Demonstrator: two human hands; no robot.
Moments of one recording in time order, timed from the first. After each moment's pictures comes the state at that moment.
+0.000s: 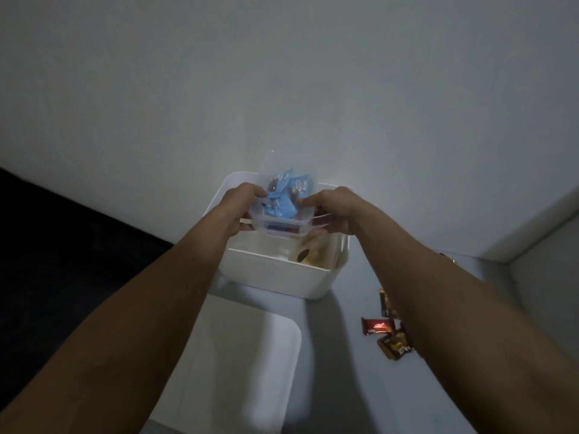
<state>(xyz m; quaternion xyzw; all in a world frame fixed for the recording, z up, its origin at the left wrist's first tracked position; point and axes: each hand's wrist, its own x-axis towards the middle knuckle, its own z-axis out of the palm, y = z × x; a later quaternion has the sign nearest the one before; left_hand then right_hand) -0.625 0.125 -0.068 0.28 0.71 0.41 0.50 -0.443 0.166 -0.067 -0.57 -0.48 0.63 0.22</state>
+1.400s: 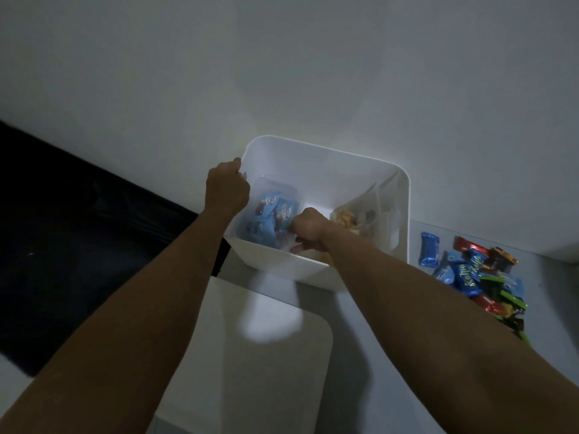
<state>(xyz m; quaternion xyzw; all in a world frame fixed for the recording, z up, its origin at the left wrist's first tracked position) -0.744 0.183 -0.179 0.57 0.78 0.25 0.06 -0.570 0.189 -0.189 -0.60 -0.51 0.62 0.08</state>
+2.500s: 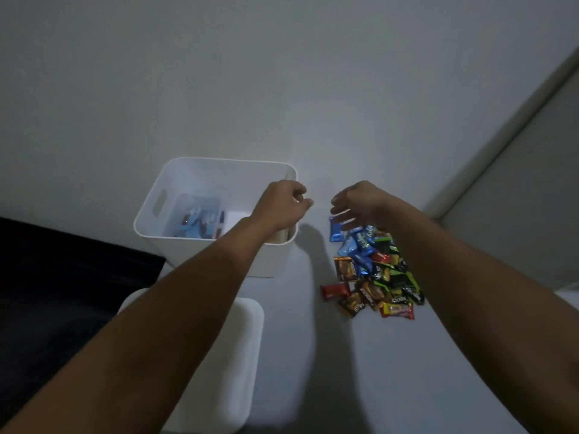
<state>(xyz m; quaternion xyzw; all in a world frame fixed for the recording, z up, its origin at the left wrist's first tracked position) -0.511 0.133 -0.107 0.70 0.62 0.29 0.23 -0.330 0.150 -0.083 -0.66 -0.50 0.53 0.20</state>
